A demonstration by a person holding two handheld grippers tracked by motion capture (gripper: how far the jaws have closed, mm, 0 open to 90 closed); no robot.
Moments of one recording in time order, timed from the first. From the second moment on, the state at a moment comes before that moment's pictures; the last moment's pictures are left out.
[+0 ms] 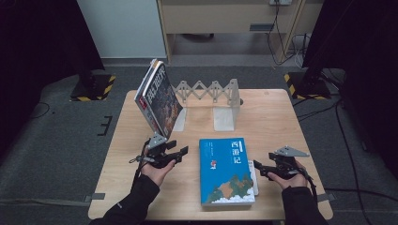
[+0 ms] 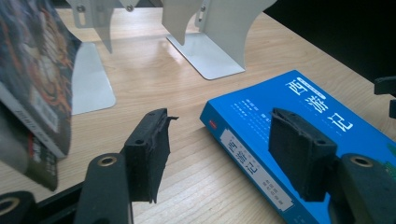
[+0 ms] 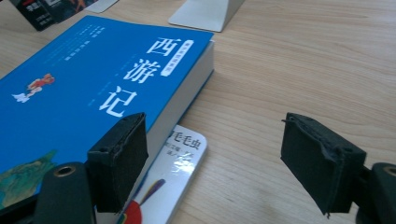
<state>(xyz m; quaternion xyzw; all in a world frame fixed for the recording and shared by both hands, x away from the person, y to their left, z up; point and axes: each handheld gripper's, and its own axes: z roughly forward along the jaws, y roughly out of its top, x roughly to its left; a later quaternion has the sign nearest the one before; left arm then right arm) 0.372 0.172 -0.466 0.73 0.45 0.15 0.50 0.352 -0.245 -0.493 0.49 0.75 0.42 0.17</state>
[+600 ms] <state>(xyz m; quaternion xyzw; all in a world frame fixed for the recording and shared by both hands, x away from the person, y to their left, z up) 0.377 0.132 -0.492 0.76 0.43 0.09 0.49 0.353 -0.219 -0.504 0.48 0.77 0.42 0.12</state>
